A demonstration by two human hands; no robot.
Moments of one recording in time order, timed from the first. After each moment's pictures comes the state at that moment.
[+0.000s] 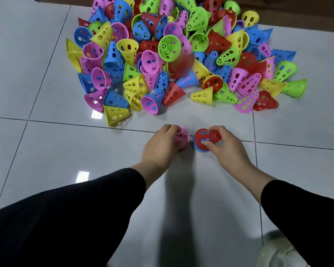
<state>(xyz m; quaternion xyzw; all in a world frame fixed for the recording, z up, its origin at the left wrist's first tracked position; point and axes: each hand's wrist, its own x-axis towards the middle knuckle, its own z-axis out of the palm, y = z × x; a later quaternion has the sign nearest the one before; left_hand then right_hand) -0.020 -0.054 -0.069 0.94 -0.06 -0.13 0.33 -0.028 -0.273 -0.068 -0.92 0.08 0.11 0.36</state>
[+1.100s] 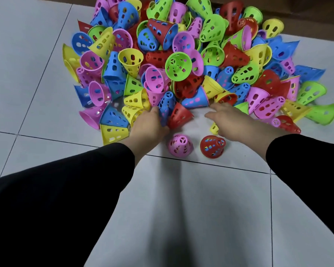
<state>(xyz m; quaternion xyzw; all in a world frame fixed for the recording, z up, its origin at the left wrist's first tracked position) 0.126 -0.019 -0.094 0.96 0.07 -0.17 0.23 0.167 -0.271 -0.075 -0.94 -0.23 0.23 -0.09</state>
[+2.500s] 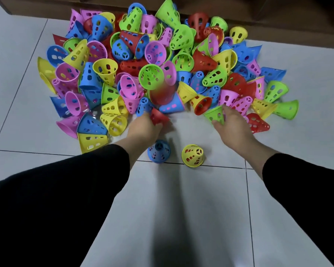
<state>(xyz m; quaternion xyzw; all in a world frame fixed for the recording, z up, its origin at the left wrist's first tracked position) 0.134 -0.069 -0.090 0.94 0.10 -0.18 0.27 0.123 -0.333 -0.065 -0.97 0.09 0.11 0.21</state>
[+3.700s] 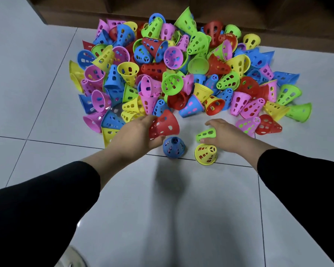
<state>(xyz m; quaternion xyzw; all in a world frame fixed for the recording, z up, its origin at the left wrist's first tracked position) 0.067 0.001 -0.022 0.96 -0.14 -0.03 0.25 0.115 -0.298 -0.078 -0.94 -0.04 0.27 0.18</state>
